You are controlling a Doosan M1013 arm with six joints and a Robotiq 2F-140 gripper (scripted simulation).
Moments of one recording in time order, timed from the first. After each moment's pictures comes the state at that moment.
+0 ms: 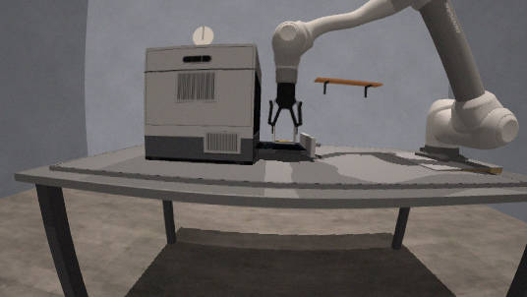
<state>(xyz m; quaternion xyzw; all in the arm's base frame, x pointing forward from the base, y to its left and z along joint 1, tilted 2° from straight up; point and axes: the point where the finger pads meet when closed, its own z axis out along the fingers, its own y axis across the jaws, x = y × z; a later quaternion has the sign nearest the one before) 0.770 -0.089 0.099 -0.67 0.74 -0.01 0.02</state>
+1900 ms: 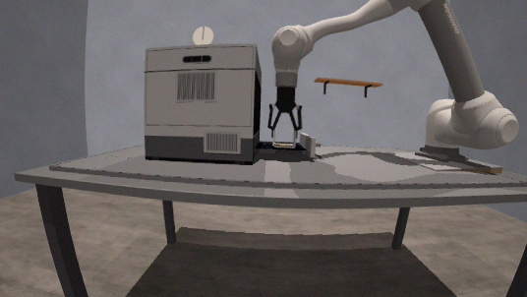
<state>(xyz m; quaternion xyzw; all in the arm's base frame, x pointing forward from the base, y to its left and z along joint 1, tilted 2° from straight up) 0.770 -0.089 0.084 -0.67 0.74 -0.01 0.02</state>
